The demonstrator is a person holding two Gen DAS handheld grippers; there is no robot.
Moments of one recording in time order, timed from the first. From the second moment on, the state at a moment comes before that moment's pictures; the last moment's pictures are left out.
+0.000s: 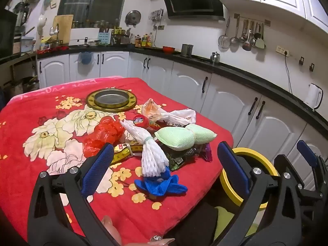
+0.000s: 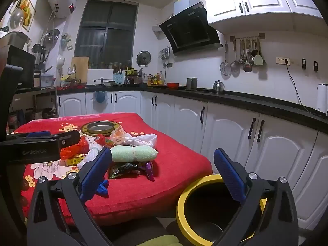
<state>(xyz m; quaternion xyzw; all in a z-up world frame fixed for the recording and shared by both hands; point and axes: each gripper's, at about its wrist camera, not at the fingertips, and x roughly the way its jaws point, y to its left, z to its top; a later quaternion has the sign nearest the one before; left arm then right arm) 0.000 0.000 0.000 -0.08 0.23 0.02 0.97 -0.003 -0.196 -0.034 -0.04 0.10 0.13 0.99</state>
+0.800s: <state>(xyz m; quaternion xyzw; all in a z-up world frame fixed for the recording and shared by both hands) -0.001 -0.002 0.006 -0.08 0.22 0.02 0.97 0.000 -0.204 -0.032 -0.03 0.10 0.13 0.99</state>
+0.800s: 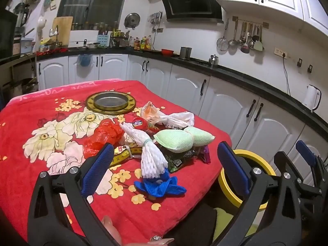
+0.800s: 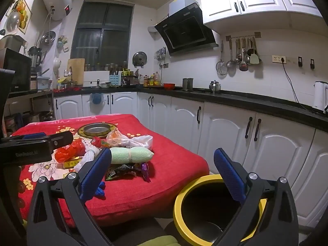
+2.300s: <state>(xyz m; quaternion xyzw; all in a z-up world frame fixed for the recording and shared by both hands) -0.003 0.000 0.005 -0.09 0.23 0.02 0.97 0.008 -0.207 -0.039 -0.03 0.10 0.15 0.98</state>
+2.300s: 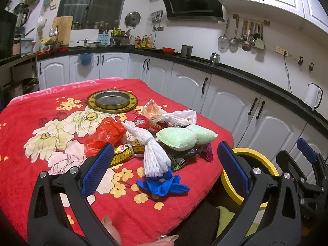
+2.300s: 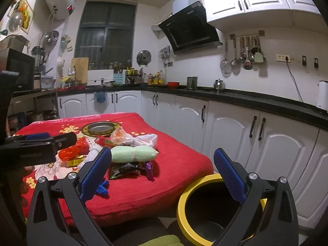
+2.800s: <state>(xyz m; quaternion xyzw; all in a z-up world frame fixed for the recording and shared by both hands) 0.006 0.064 0.016 -0.12 0.22 0.08 0.96 0.010 -0.149 -0.037 -0.07 0.14 0.26 0.95</state>
